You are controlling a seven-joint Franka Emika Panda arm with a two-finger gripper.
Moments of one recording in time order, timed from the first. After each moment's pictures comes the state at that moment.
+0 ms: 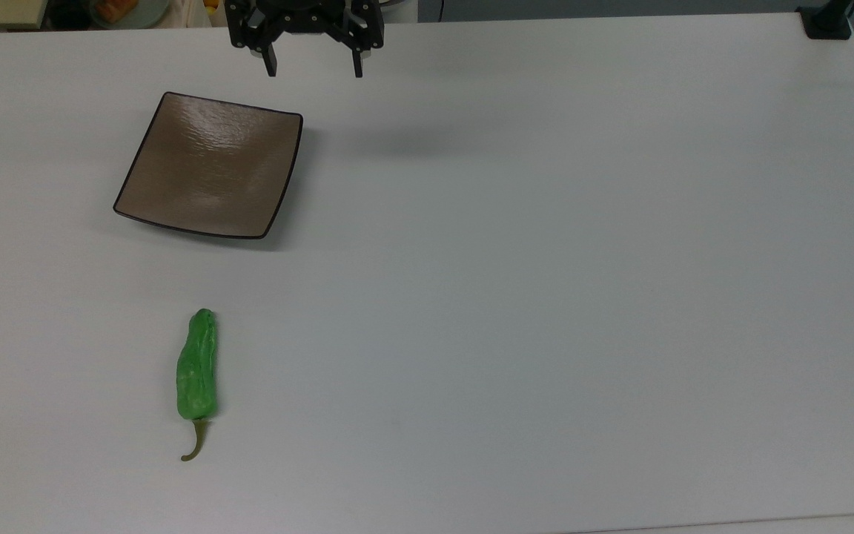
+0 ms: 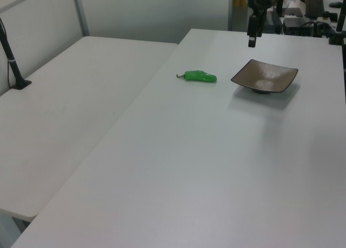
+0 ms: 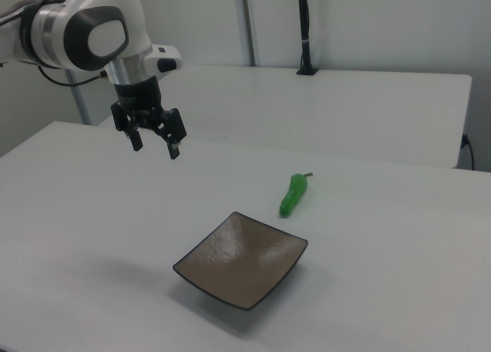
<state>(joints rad) 0.12 0.02 -0.08 -1.72 0.01 1.78 -0.03</state>
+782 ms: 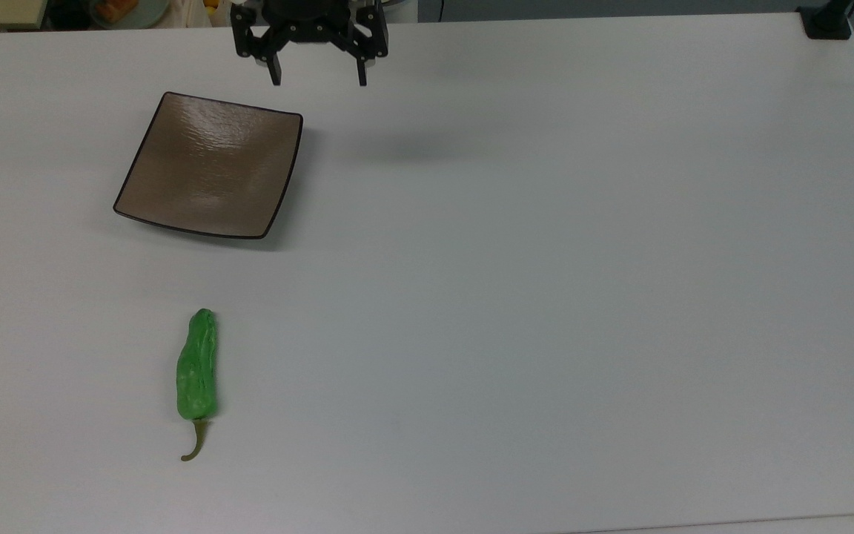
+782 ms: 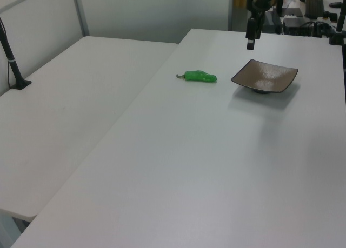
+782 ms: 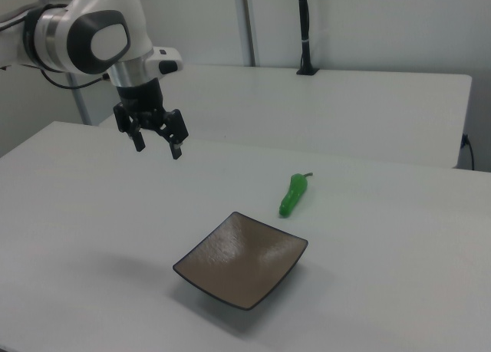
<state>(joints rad) 0.12 0.04 -0.07 -1.72 0.01 1.82 -0.03</state>
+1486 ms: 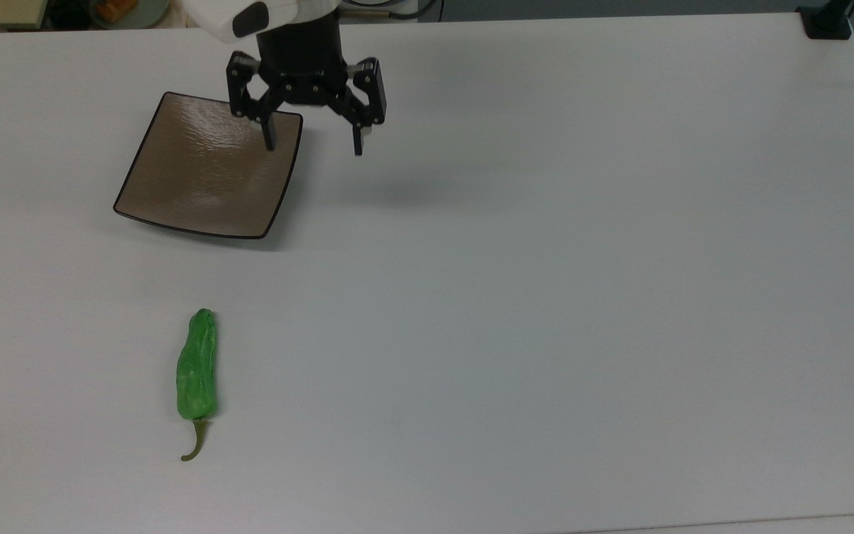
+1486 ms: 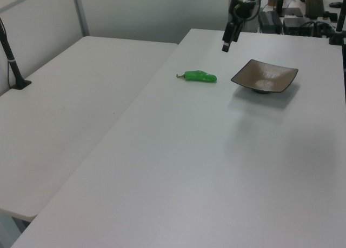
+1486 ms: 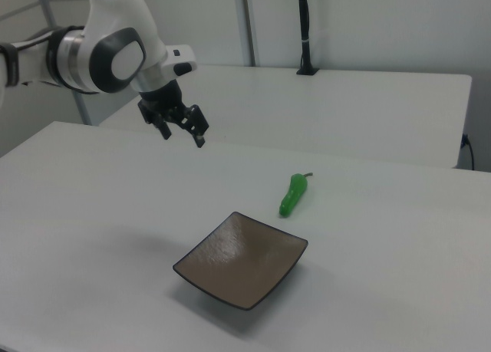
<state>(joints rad) 0.12 0.13 -0.07 -1.72 0.00 2.12 0.03</state>
